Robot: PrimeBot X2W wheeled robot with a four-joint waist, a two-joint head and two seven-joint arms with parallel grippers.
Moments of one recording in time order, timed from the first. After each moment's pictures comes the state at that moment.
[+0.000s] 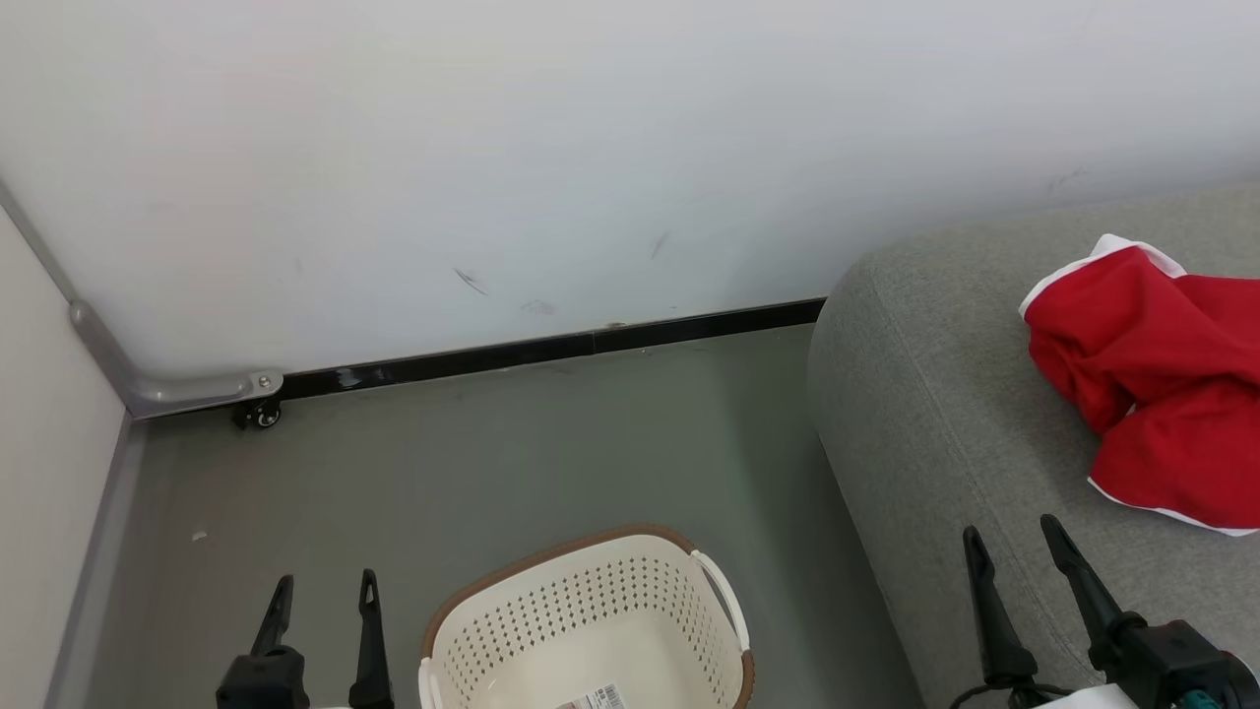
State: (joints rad) left arm 0.04 0.07 -0.10 0.29 -0.09 0.18 -0.25; right arm 0.11 -0.04 -0.05 0.20 0.05 0.13 -0.23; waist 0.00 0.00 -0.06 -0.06
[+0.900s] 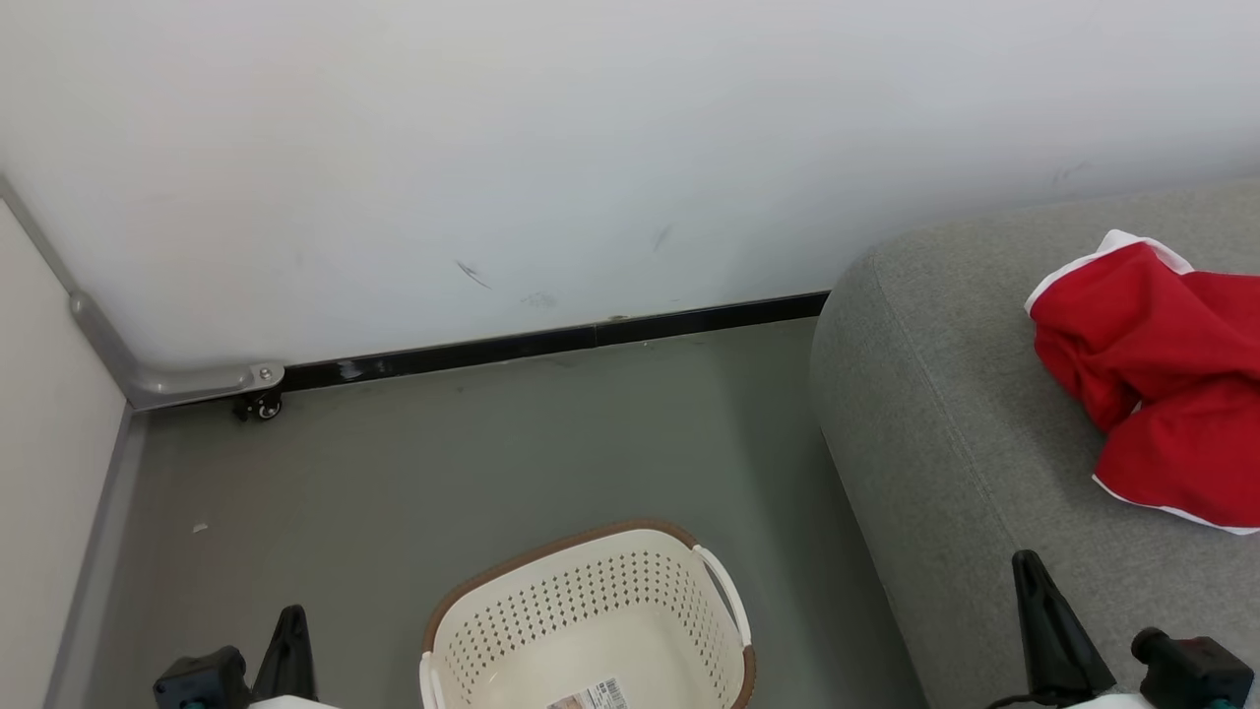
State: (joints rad) left arm 0.01 0.06 -0.01 0.40 -0.24 0.15 -0.17; right arm 0.12 -0.03 -0.06 0.25 0.20 0.13 -0.19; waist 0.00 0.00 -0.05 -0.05
